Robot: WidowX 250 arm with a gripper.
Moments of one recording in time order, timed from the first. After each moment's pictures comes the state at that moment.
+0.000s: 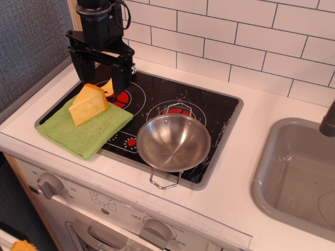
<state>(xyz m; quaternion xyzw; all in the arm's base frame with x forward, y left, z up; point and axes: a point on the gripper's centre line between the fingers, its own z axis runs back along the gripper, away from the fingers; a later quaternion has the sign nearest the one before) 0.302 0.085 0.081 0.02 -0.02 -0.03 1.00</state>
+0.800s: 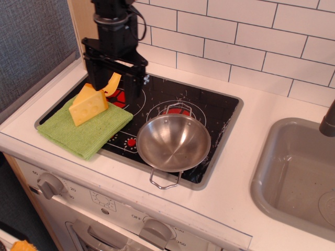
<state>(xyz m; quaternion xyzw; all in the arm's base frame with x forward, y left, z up) 0.305 0.064 0.071 0.03 0.00 -0.07 1.00</state>
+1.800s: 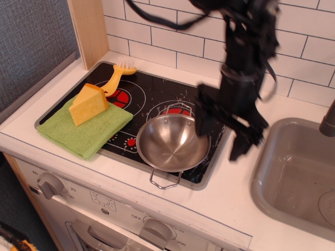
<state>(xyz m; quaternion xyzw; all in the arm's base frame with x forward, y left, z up) 0.294 -0.100 0.039 0.02 0.03 -0.20 0.98</state>
